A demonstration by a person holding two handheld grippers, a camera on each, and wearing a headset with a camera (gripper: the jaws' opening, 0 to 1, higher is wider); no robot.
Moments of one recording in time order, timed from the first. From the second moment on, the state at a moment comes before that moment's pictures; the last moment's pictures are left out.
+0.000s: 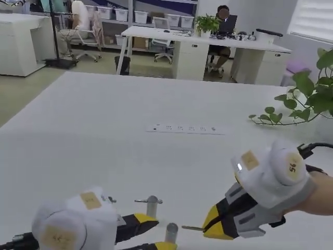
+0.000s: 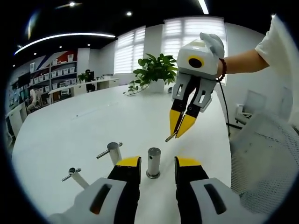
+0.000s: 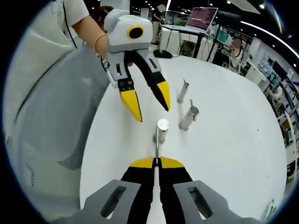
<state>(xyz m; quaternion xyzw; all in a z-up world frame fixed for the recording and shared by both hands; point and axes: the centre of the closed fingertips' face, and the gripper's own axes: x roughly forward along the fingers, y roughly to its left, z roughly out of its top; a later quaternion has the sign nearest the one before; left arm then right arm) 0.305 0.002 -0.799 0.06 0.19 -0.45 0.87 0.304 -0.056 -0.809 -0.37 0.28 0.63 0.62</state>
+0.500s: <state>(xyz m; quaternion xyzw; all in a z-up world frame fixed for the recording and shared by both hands) 0.316 -0.005 -0.823 0.06 0.22 -0.44 0.87 0.316 -0.060 -0.824 -0.41 0.29 0.63 0.60</state>
